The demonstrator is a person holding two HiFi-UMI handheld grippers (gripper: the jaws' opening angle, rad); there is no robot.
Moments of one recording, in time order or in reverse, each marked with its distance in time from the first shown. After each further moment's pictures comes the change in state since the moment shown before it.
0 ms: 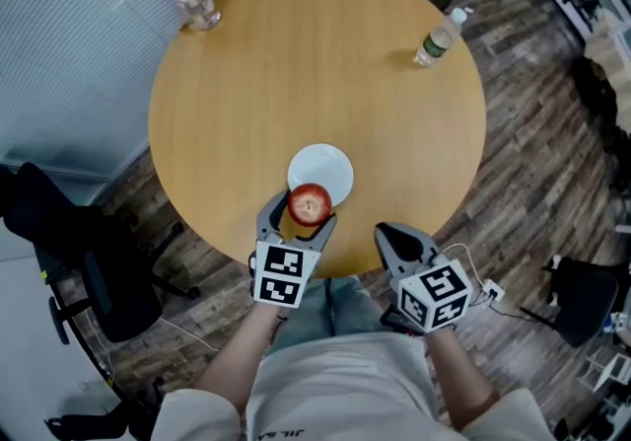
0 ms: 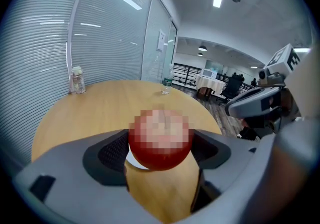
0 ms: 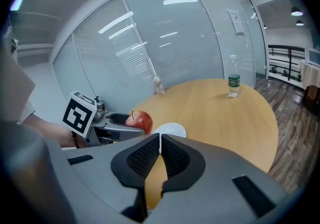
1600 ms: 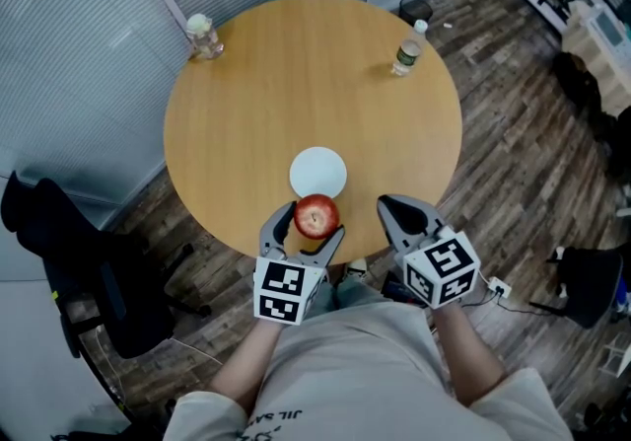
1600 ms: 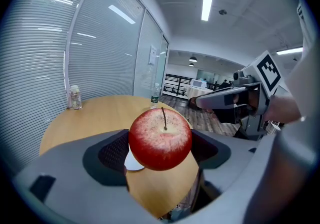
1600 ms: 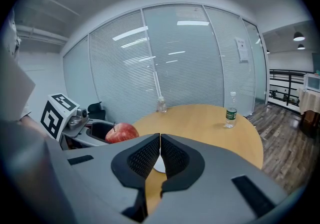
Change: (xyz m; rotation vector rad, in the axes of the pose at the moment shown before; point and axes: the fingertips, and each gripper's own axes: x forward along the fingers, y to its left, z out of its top) left arm -0.095 -0.059 0.044 0.042 -0.134 -0.069; right arm -0.062 0.031 0.068 -0.141 -0.182 -0.038
